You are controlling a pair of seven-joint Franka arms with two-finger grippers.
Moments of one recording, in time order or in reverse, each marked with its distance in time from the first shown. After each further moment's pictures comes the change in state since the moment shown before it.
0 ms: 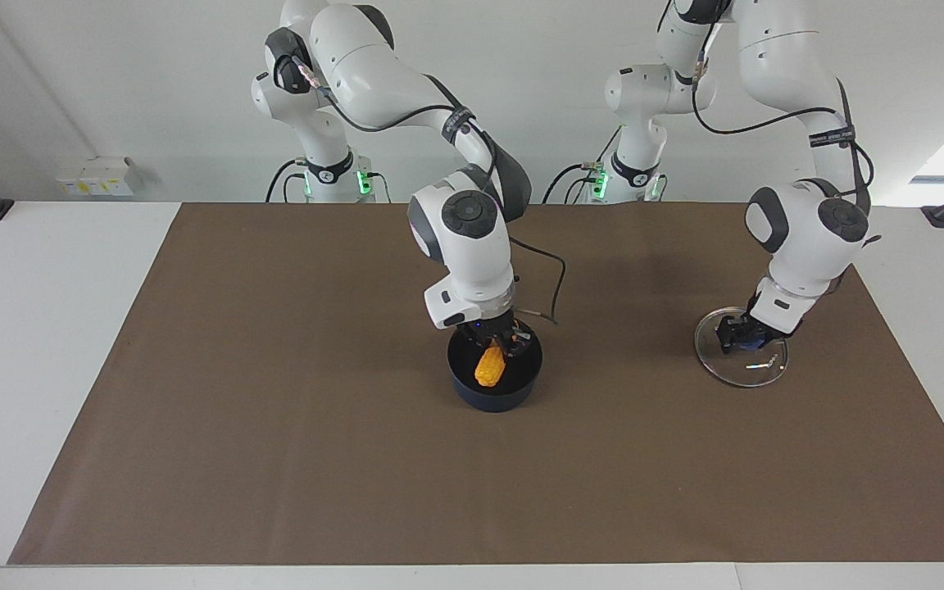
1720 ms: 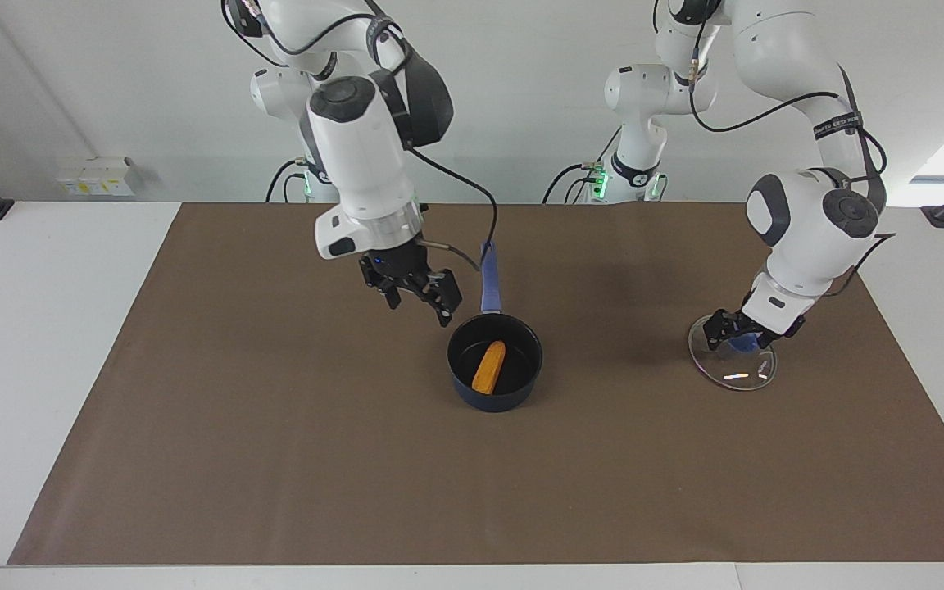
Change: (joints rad) left arm -0.077 0.017 -0.015 0.211 0.000 -0.240 -0.013; right arm -0.208 -0.378 -0.008 -0.156 -0.001 -0.121 -0.165
